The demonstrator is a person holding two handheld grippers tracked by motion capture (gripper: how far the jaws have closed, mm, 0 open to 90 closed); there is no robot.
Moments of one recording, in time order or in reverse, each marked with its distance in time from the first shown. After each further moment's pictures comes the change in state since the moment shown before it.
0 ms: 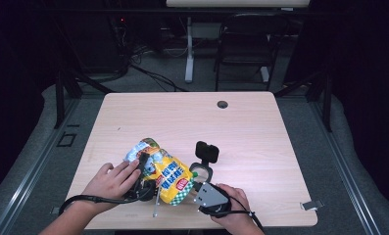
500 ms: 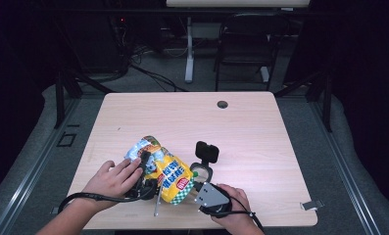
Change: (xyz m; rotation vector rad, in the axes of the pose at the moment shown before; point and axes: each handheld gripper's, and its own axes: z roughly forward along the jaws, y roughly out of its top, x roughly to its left) left arm 0.009 0.003 -0.002 0.024 -0.017 0.053; right arm 0.000 -0.001 -0.002 -0.005 -0.008 0.013
